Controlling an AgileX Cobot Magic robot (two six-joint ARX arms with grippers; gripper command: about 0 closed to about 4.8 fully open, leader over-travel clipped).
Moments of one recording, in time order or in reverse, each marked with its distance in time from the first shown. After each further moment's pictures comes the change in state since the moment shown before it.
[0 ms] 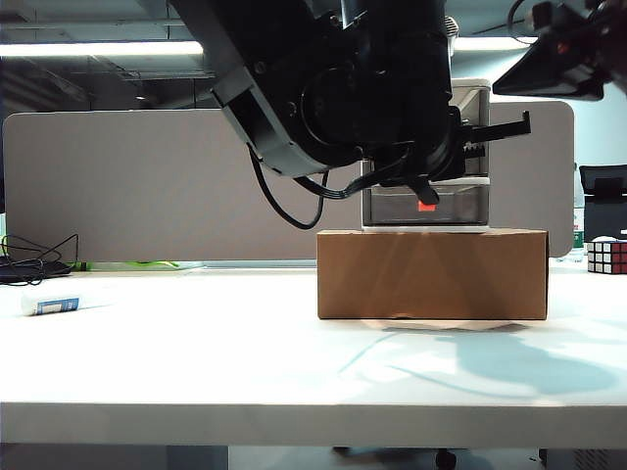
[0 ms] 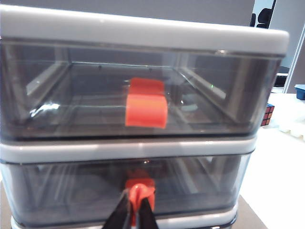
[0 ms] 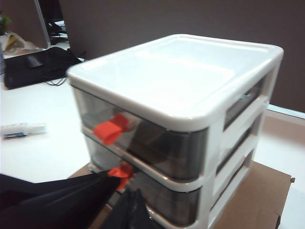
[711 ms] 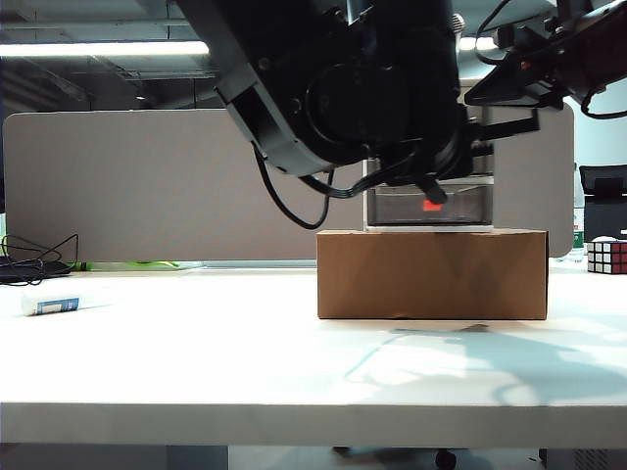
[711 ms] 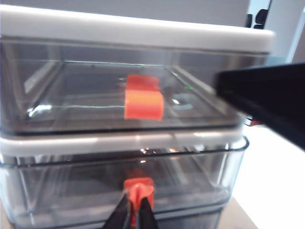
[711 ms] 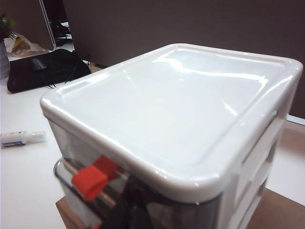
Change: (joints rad) left arm -0.020 0.000 0.000 0.000 -0.004 -0.002; right arm 0.005 0.178 0.150 0.024 -0.034 0.010
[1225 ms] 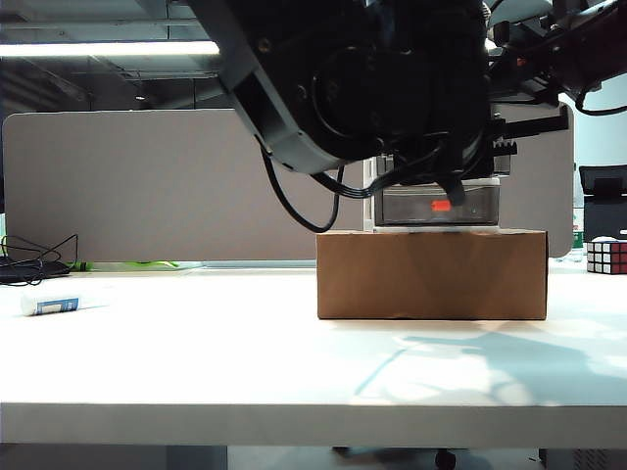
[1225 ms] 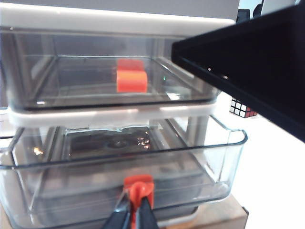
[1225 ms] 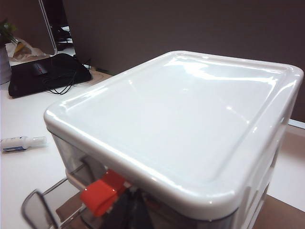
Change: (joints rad) left arm -0.062 -0.019 -0.047 0.015 -0.067 0.023; right arm 0.005 0.009 0.019 0.001 0.000 0.013
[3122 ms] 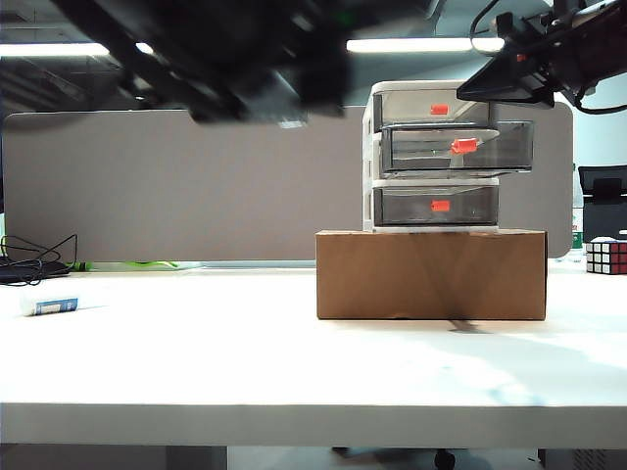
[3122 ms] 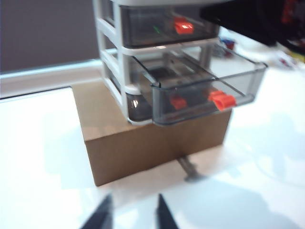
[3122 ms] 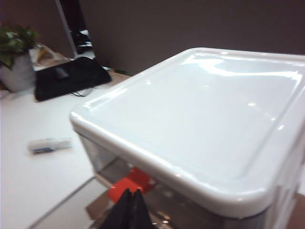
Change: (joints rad) left arm -0.104 -0.785 -0.636 -0.428 0.061 -0.119; right arm -0.001 0.000 0.000 -0.002 -0.079 0.068
